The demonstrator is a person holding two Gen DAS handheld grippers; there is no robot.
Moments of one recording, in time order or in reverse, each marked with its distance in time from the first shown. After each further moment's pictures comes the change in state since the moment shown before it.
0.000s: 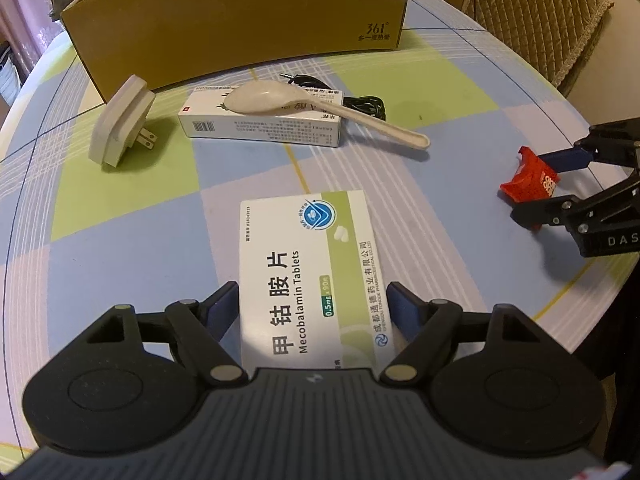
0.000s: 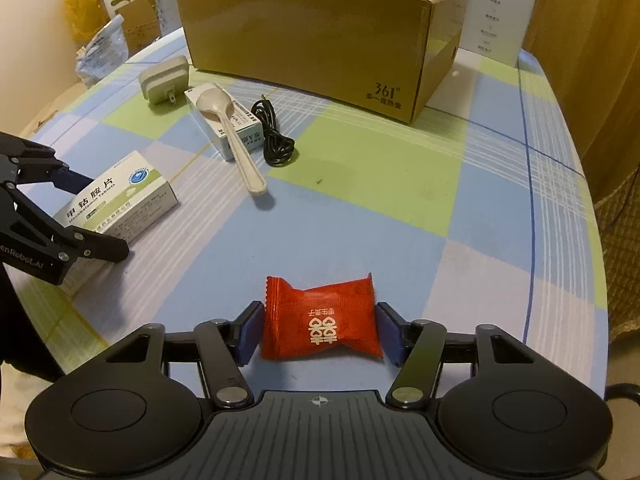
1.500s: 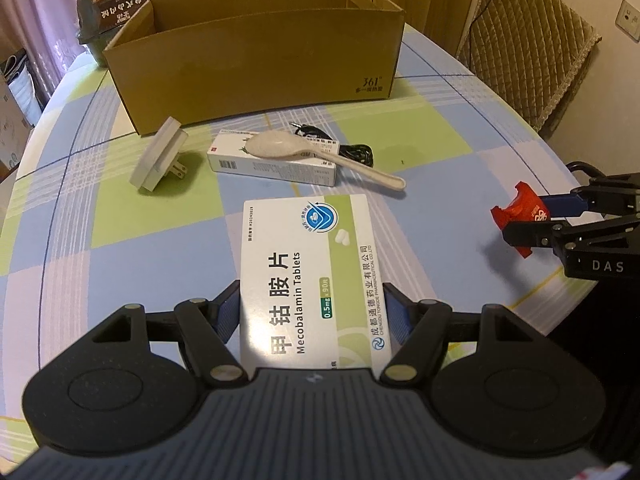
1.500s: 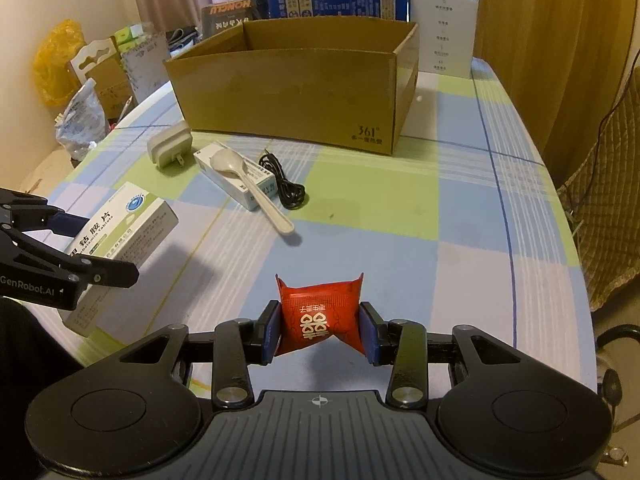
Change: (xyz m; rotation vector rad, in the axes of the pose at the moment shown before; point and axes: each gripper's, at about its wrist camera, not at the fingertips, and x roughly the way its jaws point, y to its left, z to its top) left arm -0.062 0.004 0.000 -0.028 -0.084 -0.011; right arm -0.056 0.033 0.002 0.171 -0.104 -0.034
